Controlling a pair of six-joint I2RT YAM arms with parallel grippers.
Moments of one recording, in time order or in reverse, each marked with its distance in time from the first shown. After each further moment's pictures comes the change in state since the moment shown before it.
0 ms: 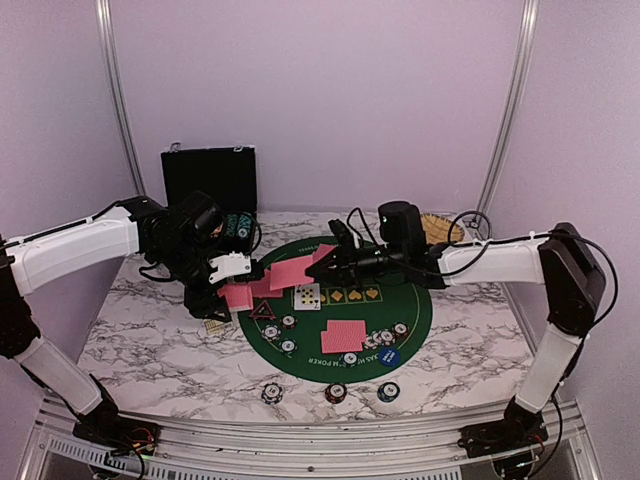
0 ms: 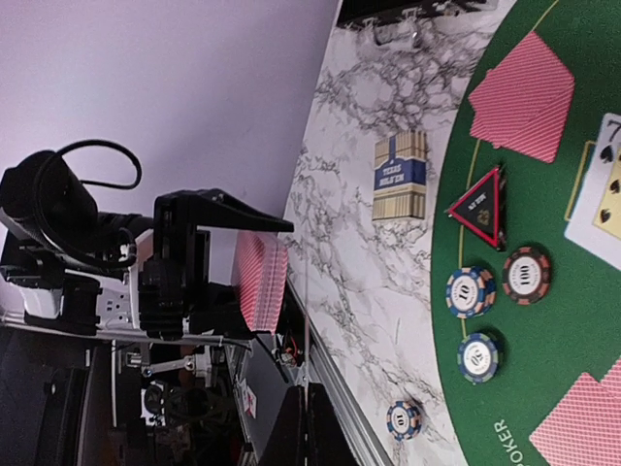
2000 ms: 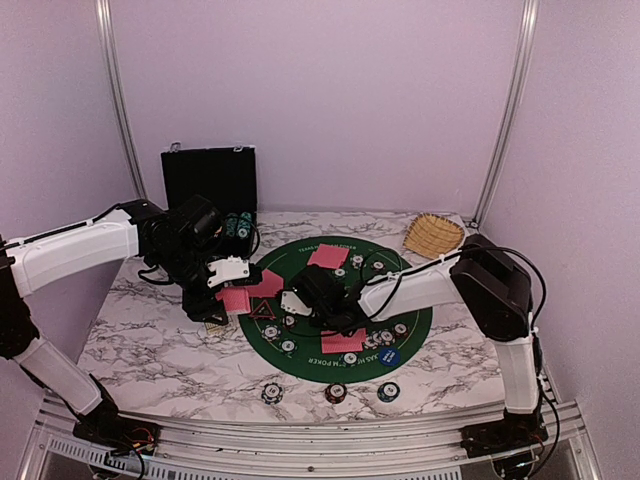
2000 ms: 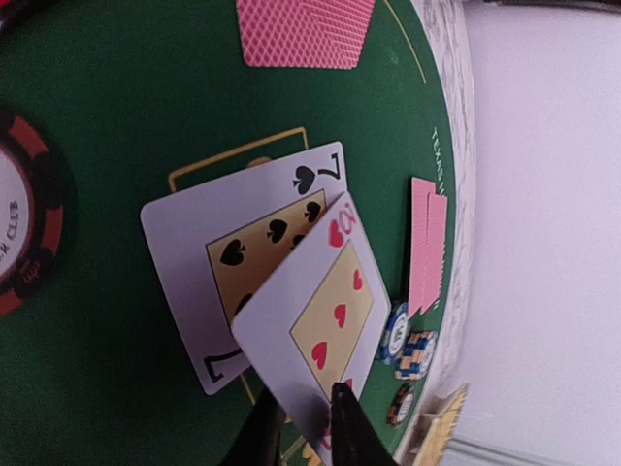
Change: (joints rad) left arm 0.003 -0.007 -0.026 -0.002 -0.018 -0.004; right arm 0.308 0.381 0.267 -0.393 1.481 -1.787
